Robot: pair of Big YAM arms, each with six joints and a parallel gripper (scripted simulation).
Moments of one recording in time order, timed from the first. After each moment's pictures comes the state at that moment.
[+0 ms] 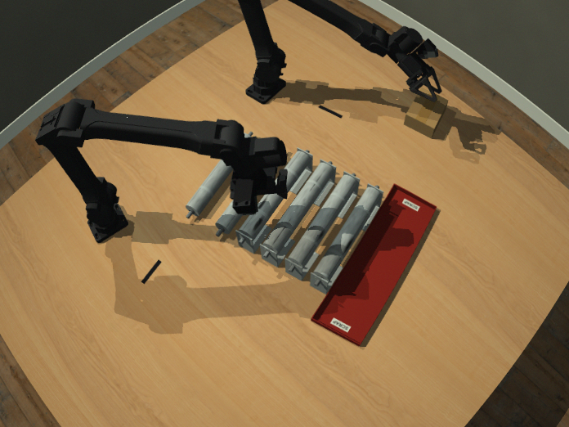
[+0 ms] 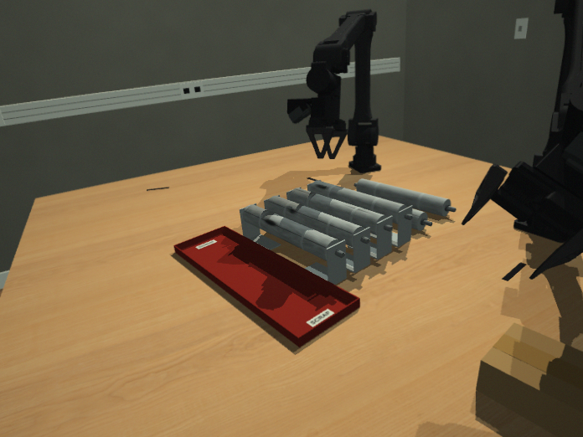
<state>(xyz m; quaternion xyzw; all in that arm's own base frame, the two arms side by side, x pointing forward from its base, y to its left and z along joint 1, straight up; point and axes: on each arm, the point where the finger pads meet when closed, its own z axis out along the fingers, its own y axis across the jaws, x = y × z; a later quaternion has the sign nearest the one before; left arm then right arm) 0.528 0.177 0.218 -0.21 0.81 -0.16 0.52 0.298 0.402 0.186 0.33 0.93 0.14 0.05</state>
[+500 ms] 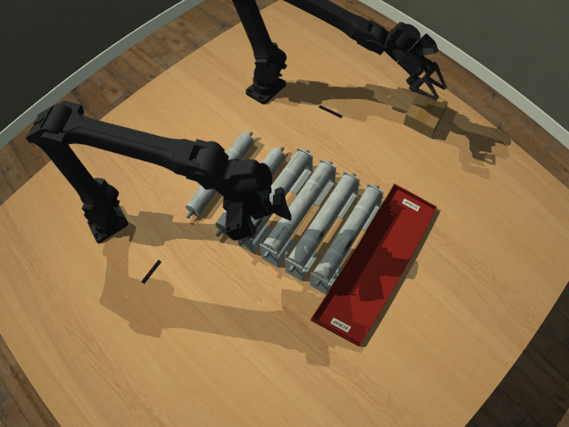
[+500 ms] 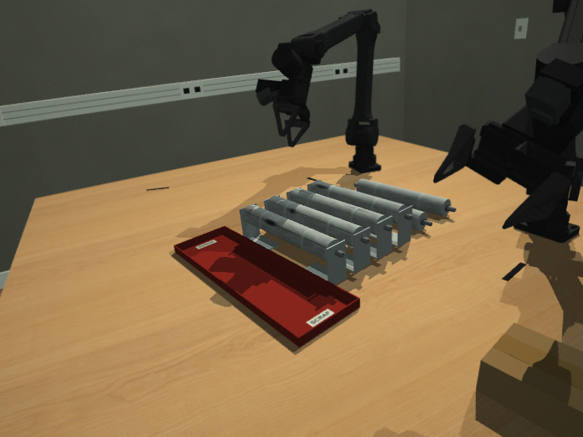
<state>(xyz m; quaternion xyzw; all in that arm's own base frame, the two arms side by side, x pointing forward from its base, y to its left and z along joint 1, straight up) 0.545 0.143 0.274 -0.15 0.80 -0.12 0.56 0.386 0.359 0.235 0.26 0.93 0.23 0.14</state>
